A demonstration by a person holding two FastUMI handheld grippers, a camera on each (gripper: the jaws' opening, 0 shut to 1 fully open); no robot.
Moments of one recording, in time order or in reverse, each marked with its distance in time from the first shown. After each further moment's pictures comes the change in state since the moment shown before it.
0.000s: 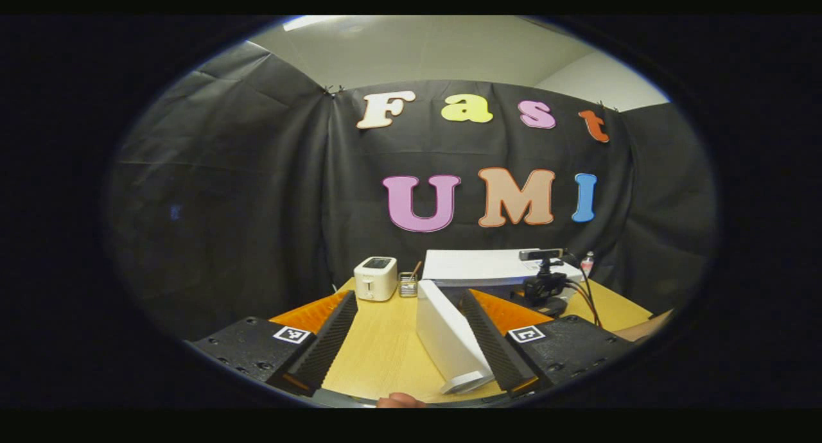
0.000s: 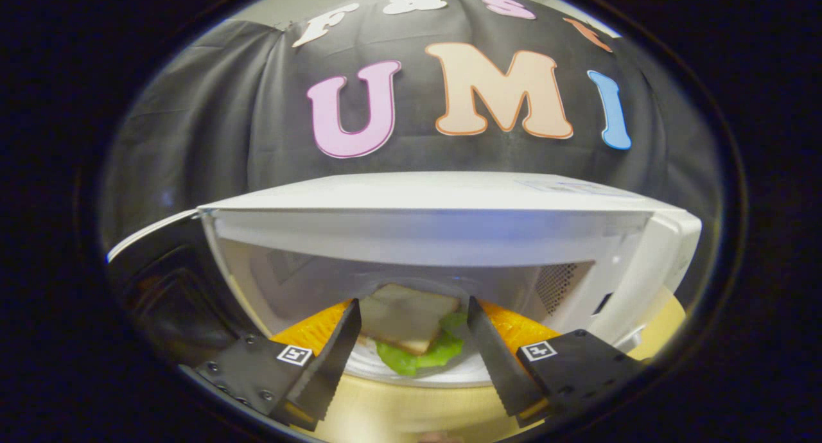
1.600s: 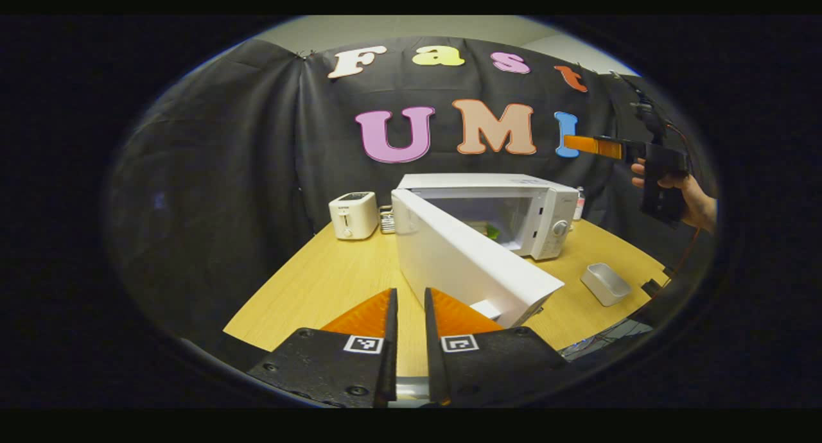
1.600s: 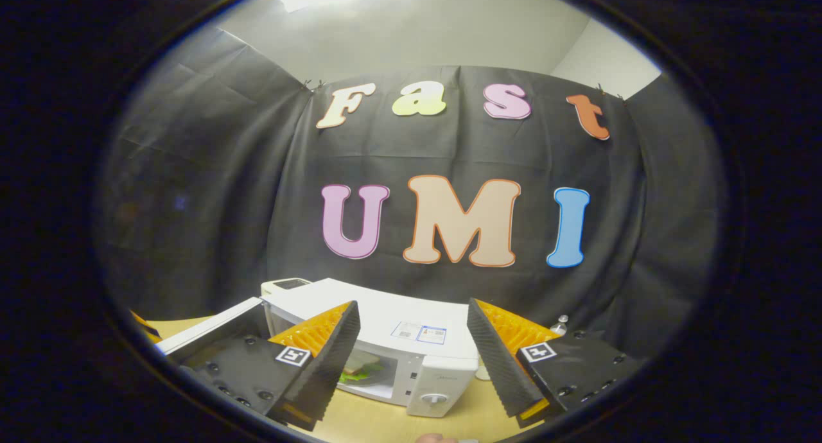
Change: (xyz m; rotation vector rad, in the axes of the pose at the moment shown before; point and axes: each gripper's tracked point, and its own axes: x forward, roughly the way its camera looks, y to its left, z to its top) left arm 0.000 -0.033 -0.174 0.055 0.264 -0.087; right arm -0.194 -0.117 0.201 -0.111 -0.356 0.007
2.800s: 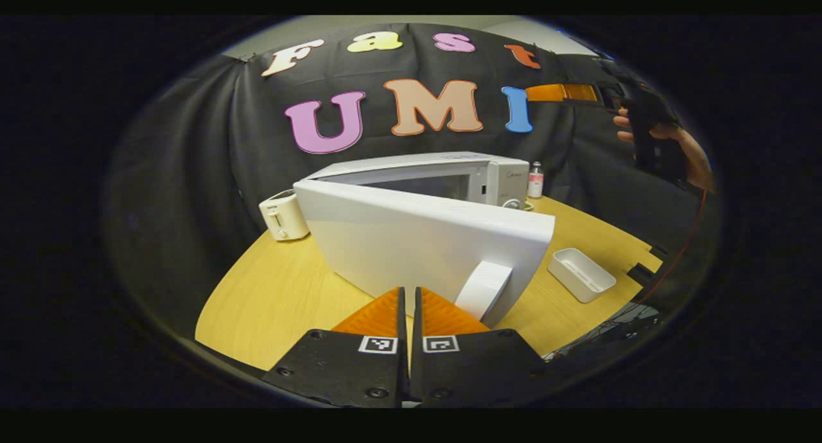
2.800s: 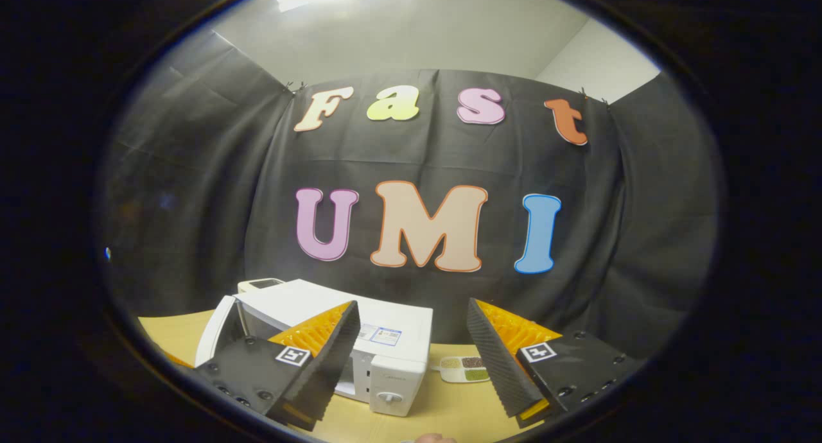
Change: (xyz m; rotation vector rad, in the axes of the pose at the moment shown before) left arm 0.059 -0.117 -0.011 0.107 0.062 -0.182; right arm -0.013 -0.070 0.013 -0.001 0.005 -0.086
